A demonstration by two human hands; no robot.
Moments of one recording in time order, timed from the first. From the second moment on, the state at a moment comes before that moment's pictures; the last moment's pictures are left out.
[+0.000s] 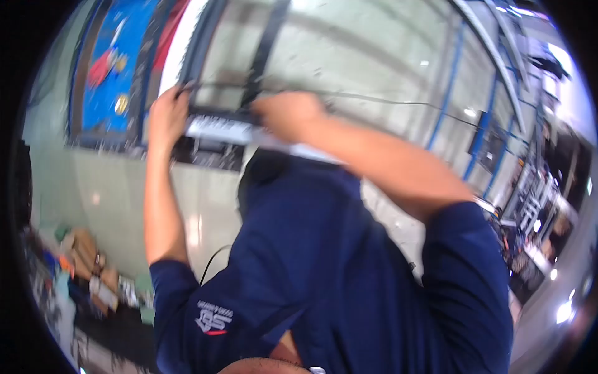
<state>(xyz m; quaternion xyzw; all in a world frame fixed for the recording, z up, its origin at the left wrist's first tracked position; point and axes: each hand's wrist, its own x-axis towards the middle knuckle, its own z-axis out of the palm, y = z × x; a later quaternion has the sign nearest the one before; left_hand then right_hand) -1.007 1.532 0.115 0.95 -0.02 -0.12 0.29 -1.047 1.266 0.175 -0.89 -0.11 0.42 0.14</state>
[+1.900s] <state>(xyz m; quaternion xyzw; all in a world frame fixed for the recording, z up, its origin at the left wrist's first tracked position) -0.986 1.391 0.064 0.81 -0.38 -0.45 -0.08 -1.238 1.096 0.058 -0.85 0.34 -0.01 0.40</state>
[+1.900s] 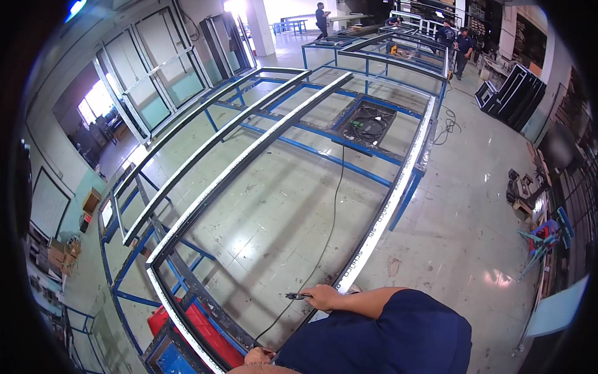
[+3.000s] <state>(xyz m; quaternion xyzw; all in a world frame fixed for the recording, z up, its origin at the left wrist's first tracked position) -0.972 1.442 0.024 0.87 -0.32 -0.38 0.03 -1.240 1.092 0.063 -0.85 0.33 -0.01 0.41</state>
